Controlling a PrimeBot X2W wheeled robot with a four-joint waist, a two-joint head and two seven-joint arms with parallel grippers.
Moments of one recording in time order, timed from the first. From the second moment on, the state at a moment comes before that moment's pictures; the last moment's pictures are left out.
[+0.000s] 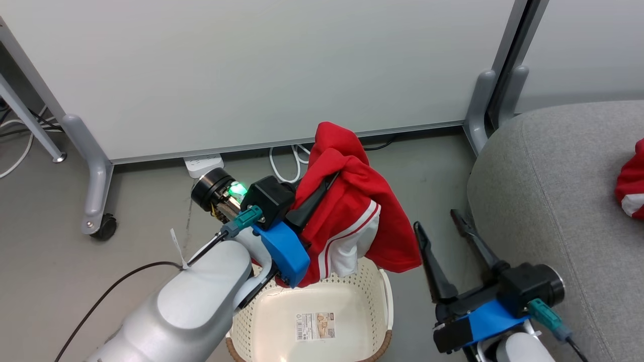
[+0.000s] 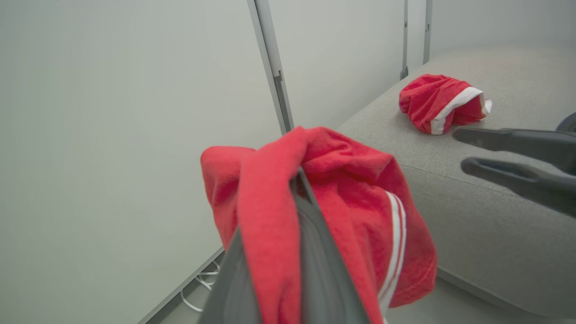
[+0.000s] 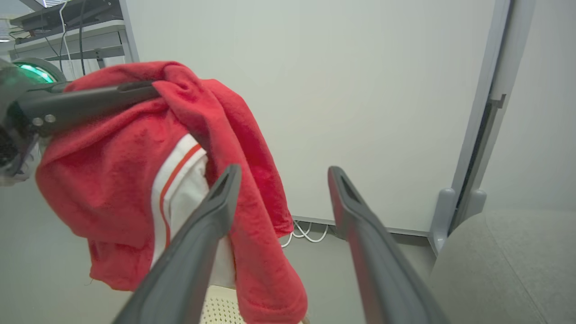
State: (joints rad) left arm -0.82 0.22 -0.97 0.56 -0.52 -0.06 -0.26; right arm -0.16 -0.09 0.22 0.20 0.09 0.13 -0.26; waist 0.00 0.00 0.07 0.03
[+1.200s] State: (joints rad) left arm -0.83 0.18 -0.98 0.56 -0.51 -0.06 -0.26; right arm -0.49 -0.08 0.56 0.57 0.13 0.13 -0.26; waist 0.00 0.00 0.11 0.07
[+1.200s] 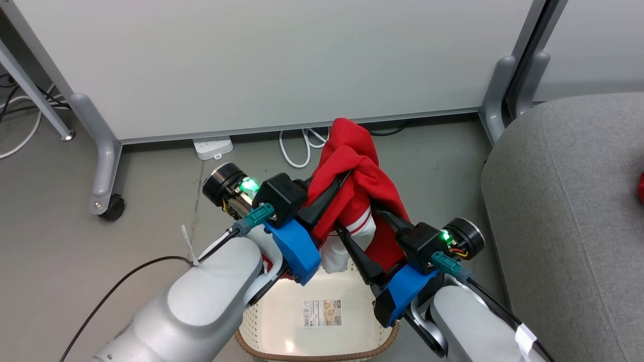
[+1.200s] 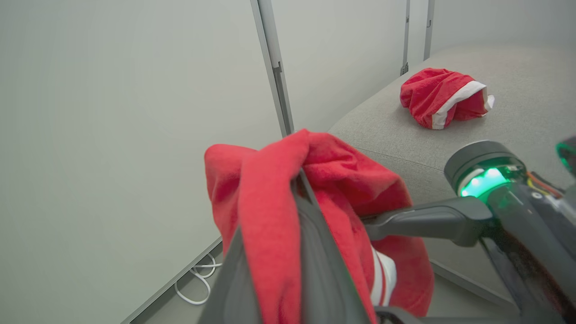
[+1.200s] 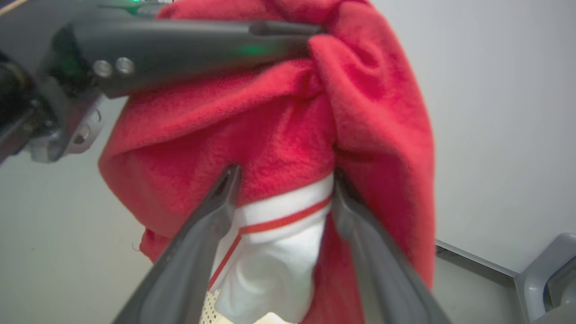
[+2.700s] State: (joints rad) left arm -0.84 0.17 -0.95 0.58 -0.48 -0.08 -0.26; right arm -0.55 -0.05 0.58 0.65 0.18 0.13 -0.26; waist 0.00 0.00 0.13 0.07
